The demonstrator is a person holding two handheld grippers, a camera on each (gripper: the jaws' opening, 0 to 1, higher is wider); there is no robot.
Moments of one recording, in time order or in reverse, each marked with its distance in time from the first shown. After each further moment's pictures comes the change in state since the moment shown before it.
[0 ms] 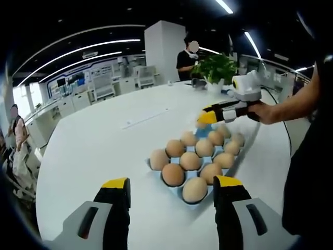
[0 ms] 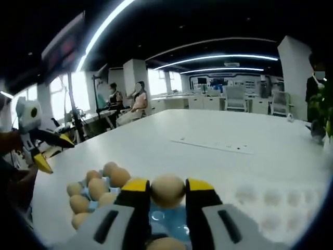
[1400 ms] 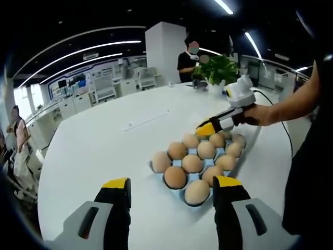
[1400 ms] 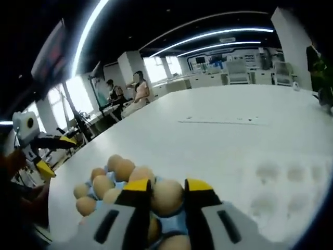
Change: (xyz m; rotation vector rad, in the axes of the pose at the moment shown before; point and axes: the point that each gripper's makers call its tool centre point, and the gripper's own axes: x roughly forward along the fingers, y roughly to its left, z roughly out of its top) left arm 0.003 0.002 0.006 0.011 -0.007 0.010; right arm 0.010 0.006 -0.026 0.181 0.112 0.072
